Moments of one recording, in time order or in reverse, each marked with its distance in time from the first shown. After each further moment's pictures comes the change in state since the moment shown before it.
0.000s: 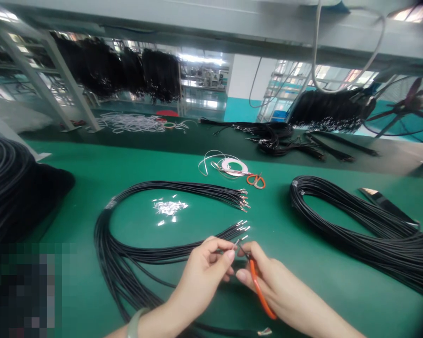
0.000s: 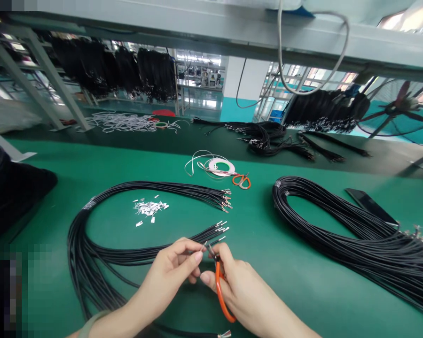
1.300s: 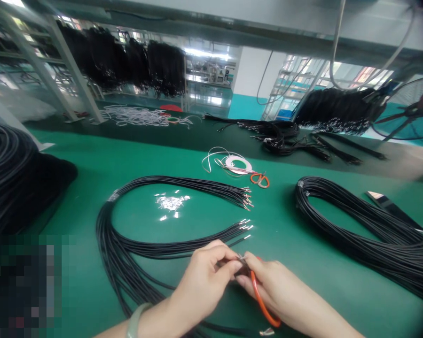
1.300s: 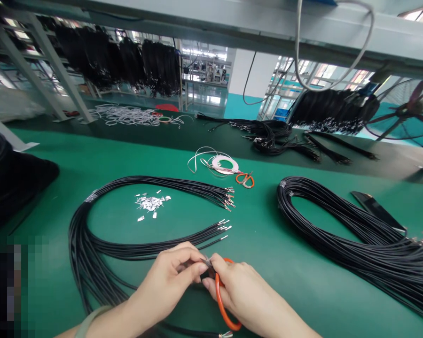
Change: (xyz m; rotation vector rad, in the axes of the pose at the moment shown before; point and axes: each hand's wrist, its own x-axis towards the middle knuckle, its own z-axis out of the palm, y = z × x) left_hand -0.007 0.001 0.001 0.257 -0.024 0.112; right_hand 0.006 0.015 0.008 -0.351 -0.065 -0.101
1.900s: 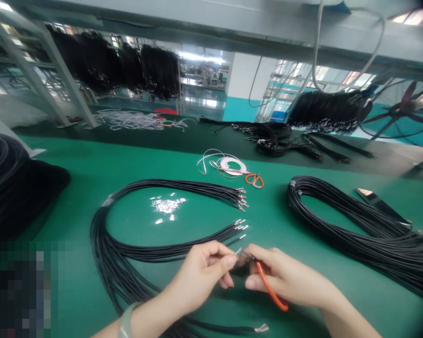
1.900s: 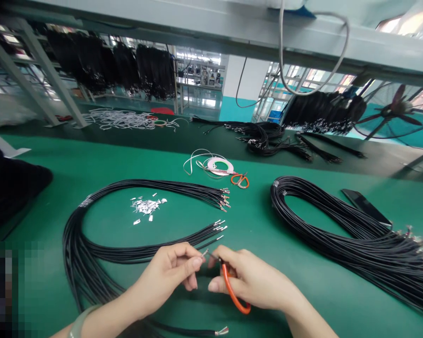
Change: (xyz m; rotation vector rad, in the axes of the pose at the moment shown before) left_hand 0.009 -0.003 -0.007 -0.311 -0.139 -0.178; right_hand -0.001 0.014 -0.029 0.297 -0.044 -0.074
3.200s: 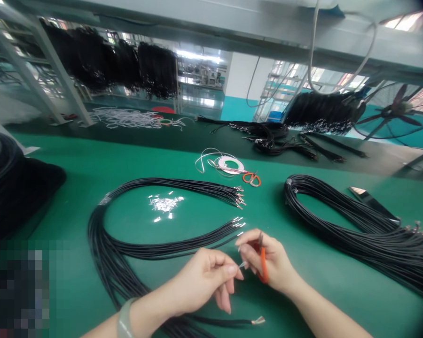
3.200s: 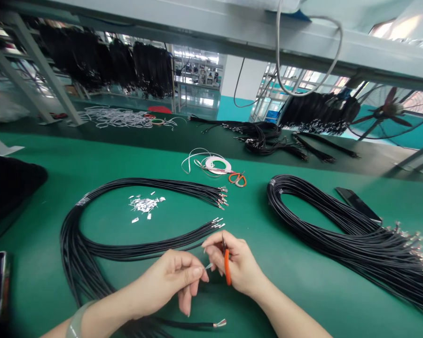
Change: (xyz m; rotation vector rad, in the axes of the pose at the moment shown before) left_hand -0.004 -0.001 0.000 -0.017 -0.215 -0.161; right_hand 0.018 0.016 0.030 0.400 0.444 -0.173
